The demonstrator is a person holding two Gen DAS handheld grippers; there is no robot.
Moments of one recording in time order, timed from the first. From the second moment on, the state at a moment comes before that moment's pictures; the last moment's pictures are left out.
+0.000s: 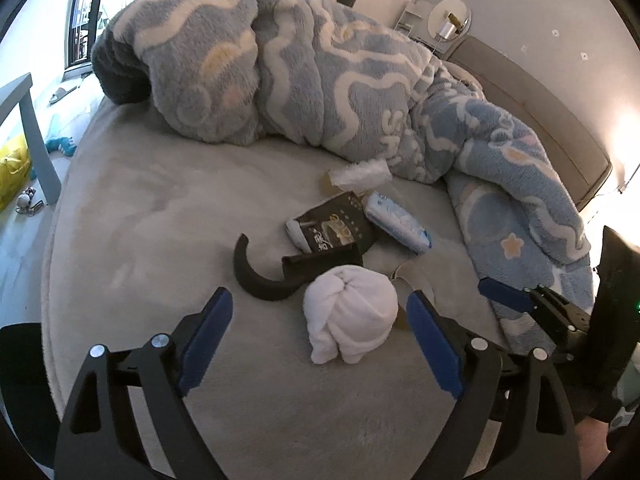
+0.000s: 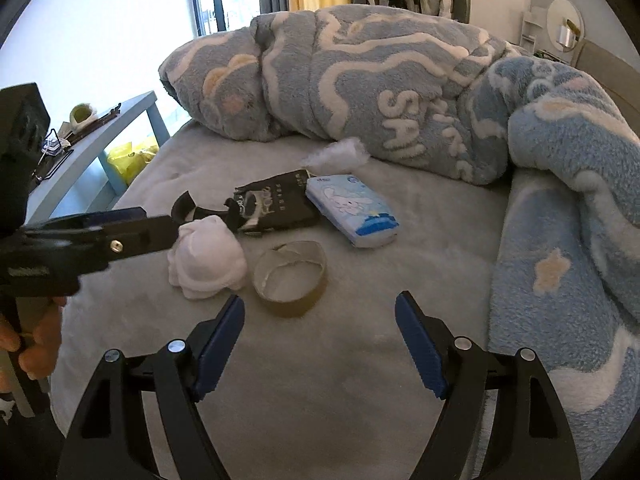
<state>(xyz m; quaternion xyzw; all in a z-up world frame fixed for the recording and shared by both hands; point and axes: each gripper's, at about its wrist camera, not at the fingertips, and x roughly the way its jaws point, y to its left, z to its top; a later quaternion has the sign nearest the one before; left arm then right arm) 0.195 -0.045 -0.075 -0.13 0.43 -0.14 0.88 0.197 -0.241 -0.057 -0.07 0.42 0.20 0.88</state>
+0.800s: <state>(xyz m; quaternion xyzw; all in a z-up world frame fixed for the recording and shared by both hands) 0.207 -0.073 -0.088 -0.10 0.43 -0.14 0.89 0.198 -0.251 -0.066 -0.06 0.44 0.21 0.87</state>
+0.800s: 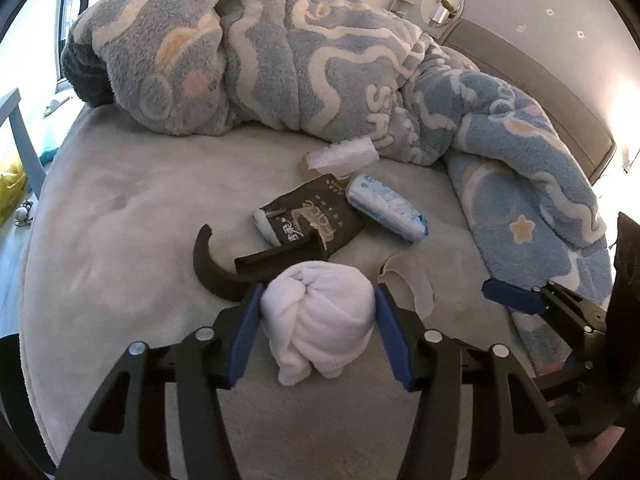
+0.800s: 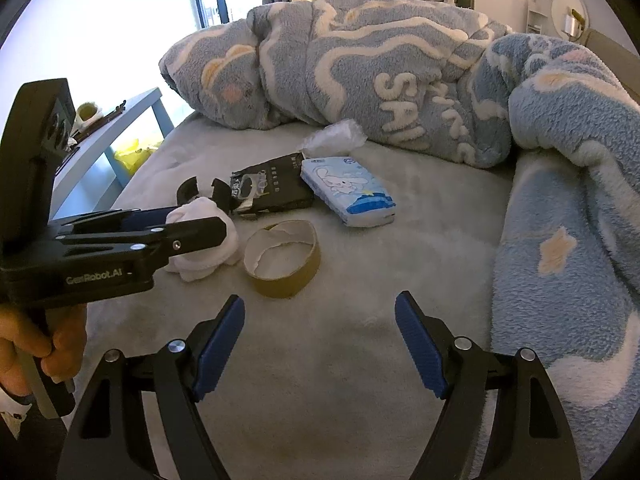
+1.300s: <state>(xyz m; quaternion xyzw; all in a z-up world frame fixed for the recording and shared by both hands) 0.194 -0.046 -0.068 -0.13 0.42 -0.15 0.89 0.208 -0.223 -0.076 -0.06 0.45 0.21 0.86</state>
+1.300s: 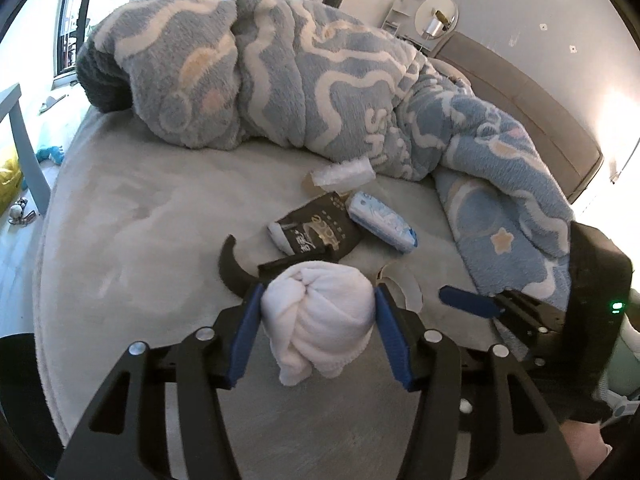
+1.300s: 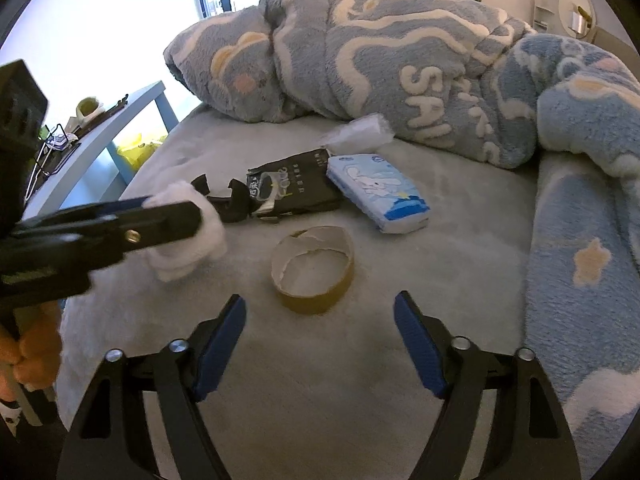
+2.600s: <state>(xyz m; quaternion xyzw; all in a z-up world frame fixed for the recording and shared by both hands) 0.140 0.120 -0.037 -0.14 0.38 -0.07 0.91 0.216 -0.132 -0.013 -0.07 0.39 0.18 0.90</state>
